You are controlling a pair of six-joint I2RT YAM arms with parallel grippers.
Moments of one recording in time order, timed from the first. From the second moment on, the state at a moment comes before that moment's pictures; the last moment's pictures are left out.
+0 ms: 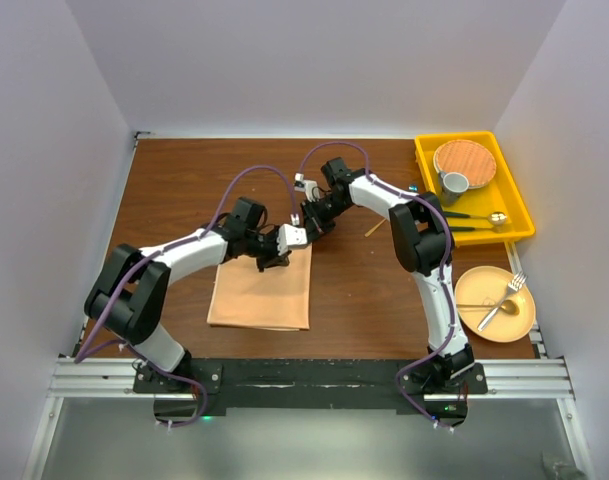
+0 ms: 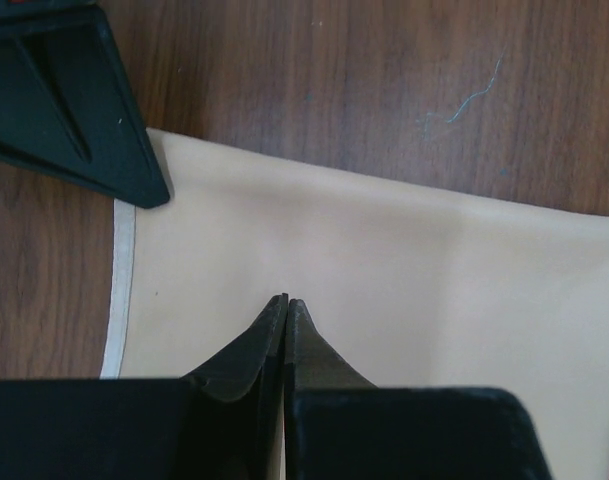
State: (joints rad) left arm -0.49 1.61 0.89 -0.24 0.63 0.73; right arm 0.48 2.33 1.79 -0.73 -0.80 -0.07
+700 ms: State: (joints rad) left arm -0.62 1.78 0.95 -0.08 0.54 0.68; right arm 0.48 2.33 1.75 -0.68 -0.81 -0.02
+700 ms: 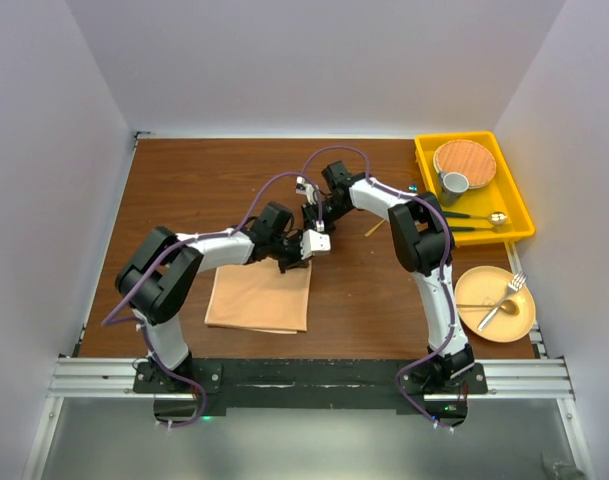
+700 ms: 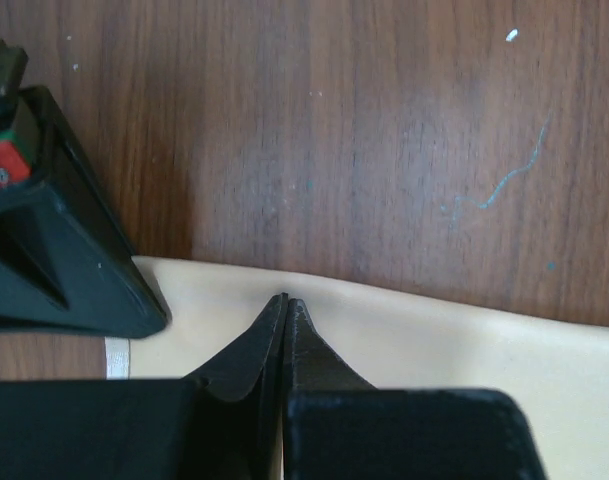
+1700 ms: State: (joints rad) left arm -0.64 1.52 1.00 -0.44 0.51 0.82; right arm 0.48 2.29 1.74 -0.69 -0.83 -0.05
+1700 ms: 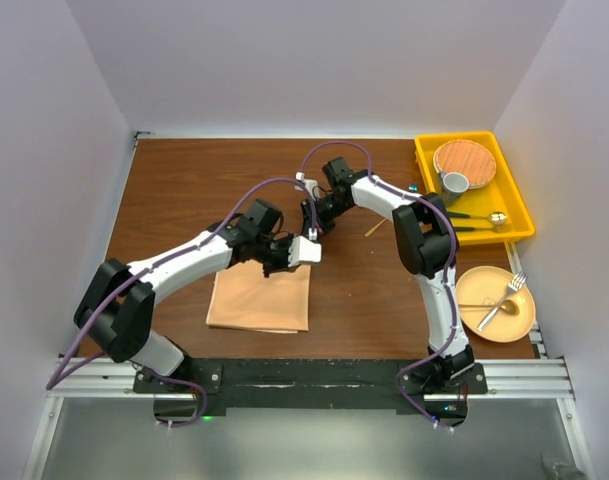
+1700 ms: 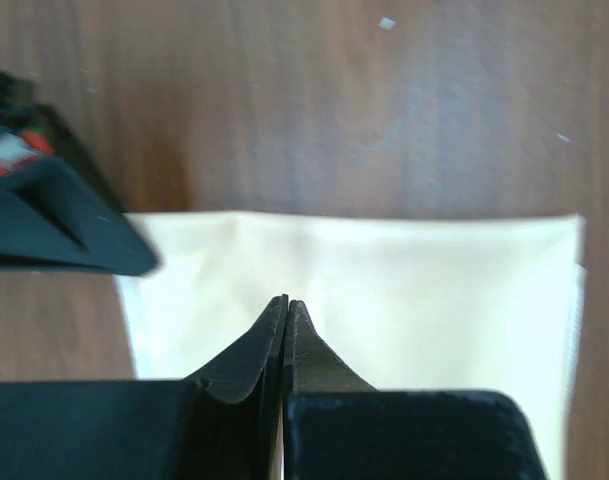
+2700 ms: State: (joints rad) left arm -0.68 1.66 0.92 -0.49 0.46 0.79; right arm 0.58 2.14 1.59 -0.76 -0.87 -0.23
